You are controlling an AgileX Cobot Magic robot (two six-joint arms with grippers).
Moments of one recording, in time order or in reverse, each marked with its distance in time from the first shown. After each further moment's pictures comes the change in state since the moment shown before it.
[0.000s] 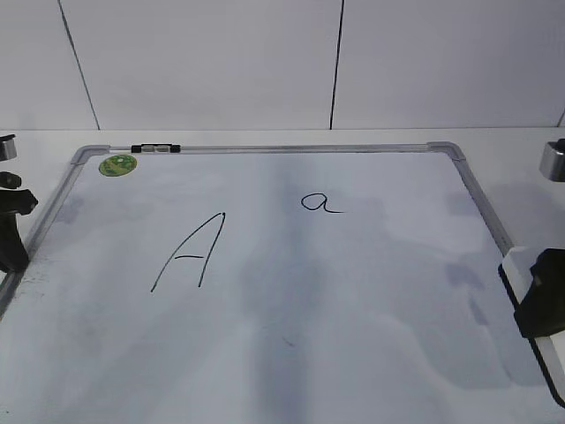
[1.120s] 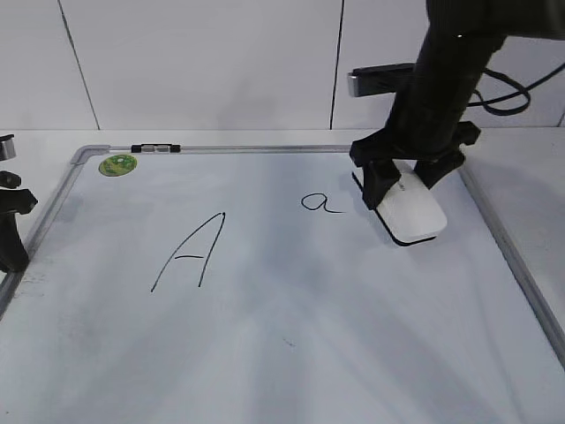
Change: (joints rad) left arm 0.002 0.000 0.000 -0.006 0.004 0.000; right arm 0.148 0.761 -0.892 -0.085 0.188 -0.035
